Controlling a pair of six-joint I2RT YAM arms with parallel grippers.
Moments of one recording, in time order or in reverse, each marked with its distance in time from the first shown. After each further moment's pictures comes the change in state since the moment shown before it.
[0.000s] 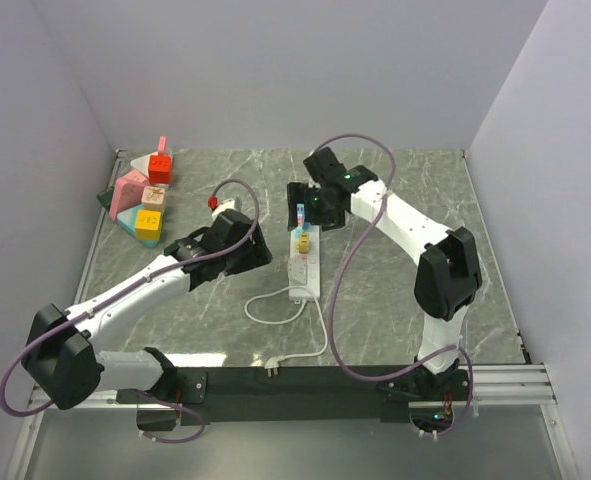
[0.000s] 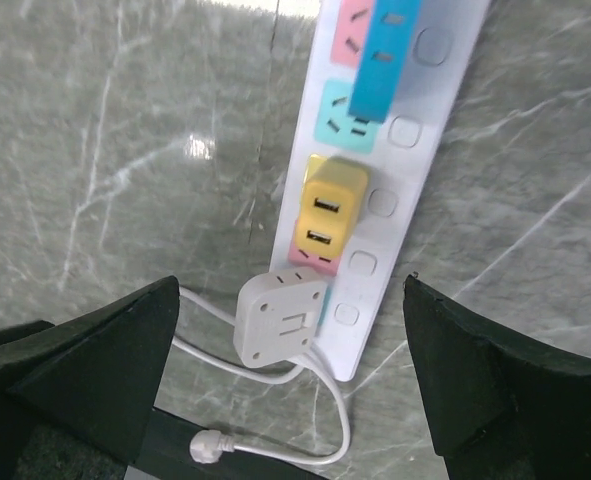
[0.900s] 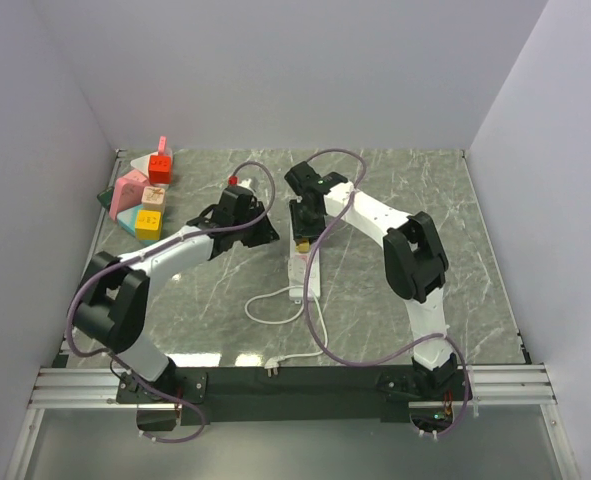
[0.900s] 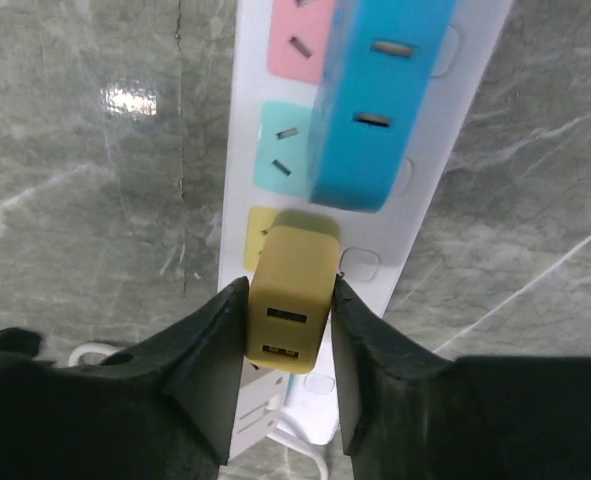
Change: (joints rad) left arm 0.183 0.320 0.070 0.358 0.301 0.170; right arm 0.043 0.239 0.084 -0.046 0.074 -0.018
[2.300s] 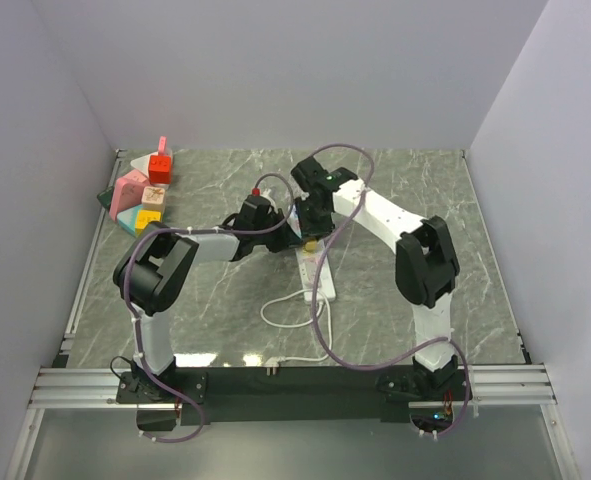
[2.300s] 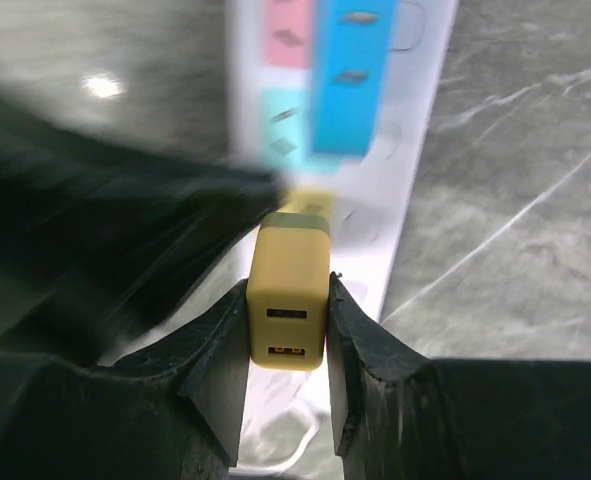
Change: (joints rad) left arm -0.028 0.347 0.018 0.389 0.205 -0.152; right arm -0.006 -0.066 -0.014 -0.064 0.009 -0.078
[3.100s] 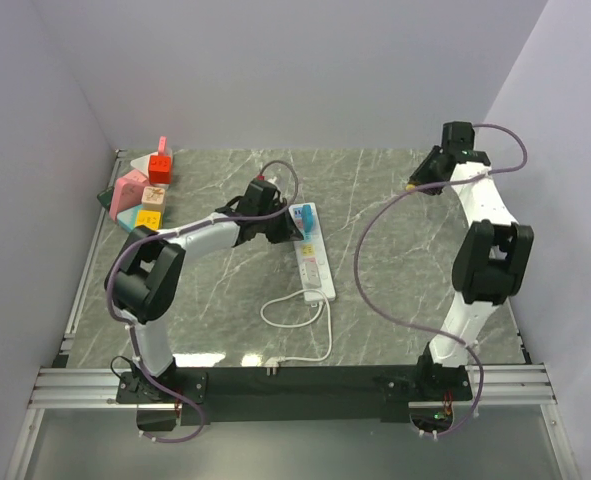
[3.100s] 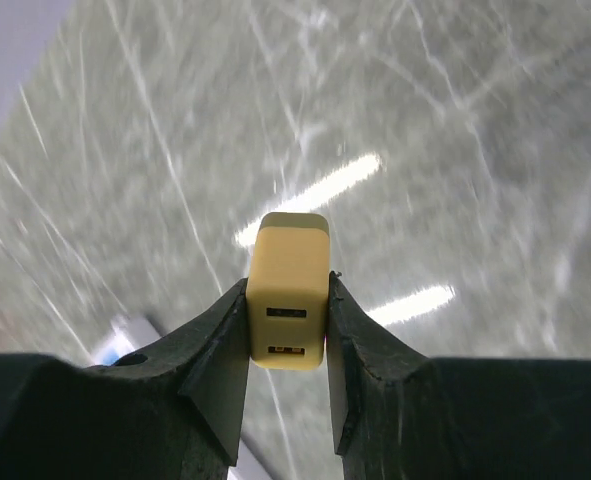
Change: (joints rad) left arm -0.021 -0.075 0.165 -0.327 -0.043 0.069; right arm -0.707 -0.177 -0.095 0.249 -0.063 0.179
